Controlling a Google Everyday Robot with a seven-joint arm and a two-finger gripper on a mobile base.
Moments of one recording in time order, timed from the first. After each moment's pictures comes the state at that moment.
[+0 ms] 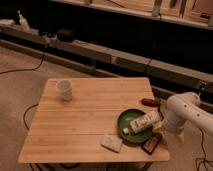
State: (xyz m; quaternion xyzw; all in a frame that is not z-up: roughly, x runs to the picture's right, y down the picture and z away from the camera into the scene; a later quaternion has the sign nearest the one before) arm 0.339 0.272 0.760 -0.37 -0.19 -0.40 0.81
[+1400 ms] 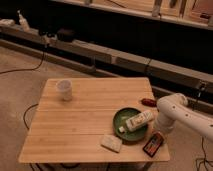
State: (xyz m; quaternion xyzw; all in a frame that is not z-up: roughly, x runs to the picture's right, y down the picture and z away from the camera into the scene) arm 0.303 0.279 0.786 -0.37 -0.20 -0.40 0.81
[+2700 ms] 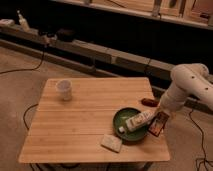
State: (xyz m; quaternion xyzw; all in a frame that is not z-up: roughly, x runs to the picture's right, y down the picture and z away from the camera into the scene) arm 0.288 0.120 0.708 -0.32 -0.23 -0.41 0.82
